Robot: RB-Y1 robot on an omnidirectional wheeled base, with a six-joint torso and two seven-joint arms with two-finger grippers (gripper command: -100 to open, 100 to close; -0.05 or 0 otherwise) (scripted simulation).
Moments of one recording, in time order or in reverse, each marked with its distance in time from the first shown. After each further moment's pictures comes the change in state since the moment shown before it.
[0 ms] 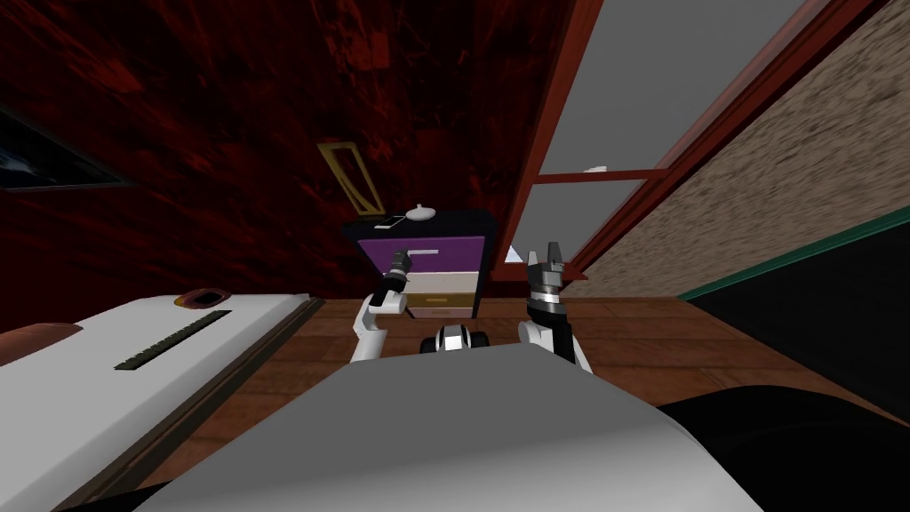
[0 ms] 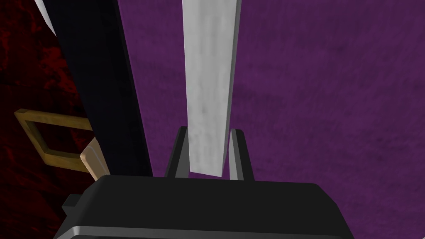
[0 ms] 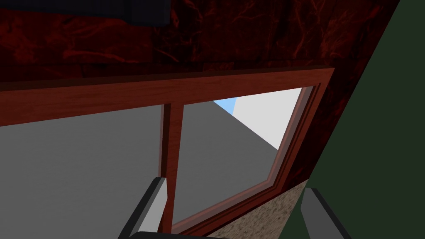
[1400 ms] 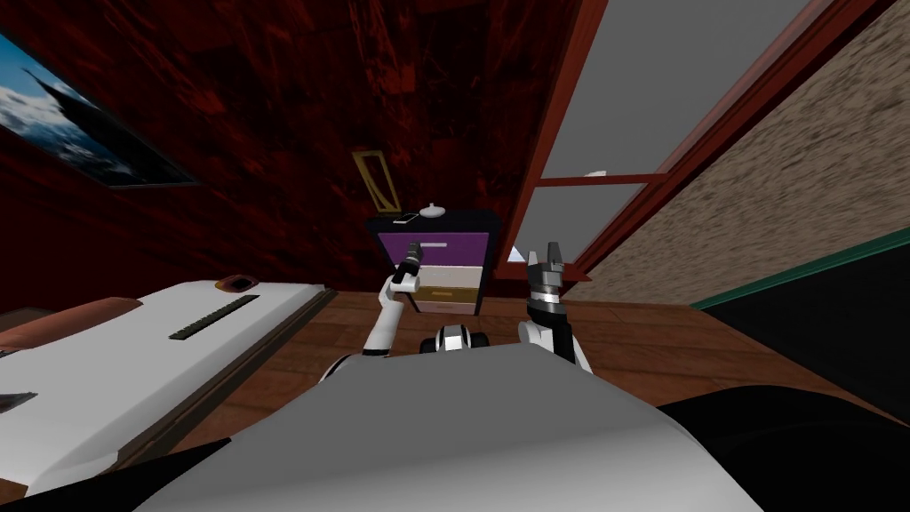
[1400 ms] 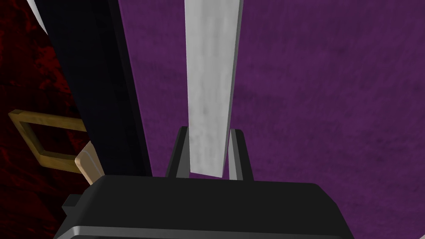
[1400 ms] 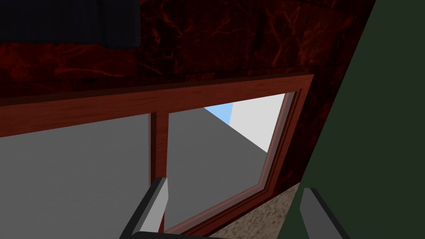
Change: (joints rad) left arm -0.317 -0.058 0.030 0.390 -0.030 -0.058 -0.005; right arm 0.000 0.000 0.000 0.000 0.000 0.000 0.000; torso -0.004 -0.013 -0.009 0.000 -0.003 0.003
